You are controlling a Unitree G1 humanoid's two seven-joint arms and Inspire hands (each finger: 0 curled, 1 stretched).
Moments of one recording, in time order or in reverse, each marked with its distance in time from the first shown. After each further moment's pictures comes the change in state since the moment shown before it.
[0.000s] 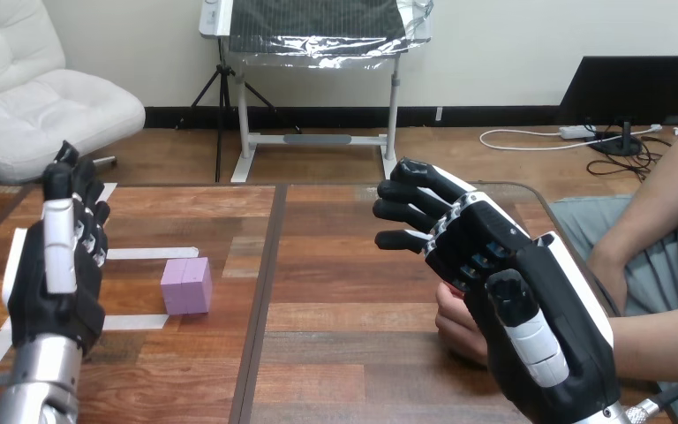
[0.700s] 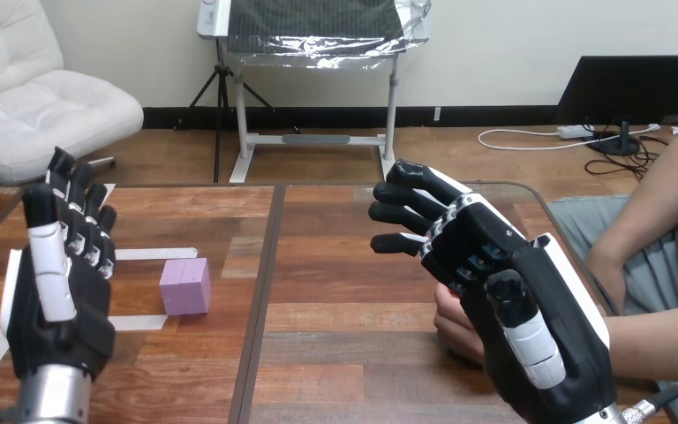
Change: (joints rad) left arm 0.172 -0.080 -0.039 -0.251 -0.098 0.008 0.032; right arm 0.002 0.000 0.011 0.000 0.000 0.000 0.000
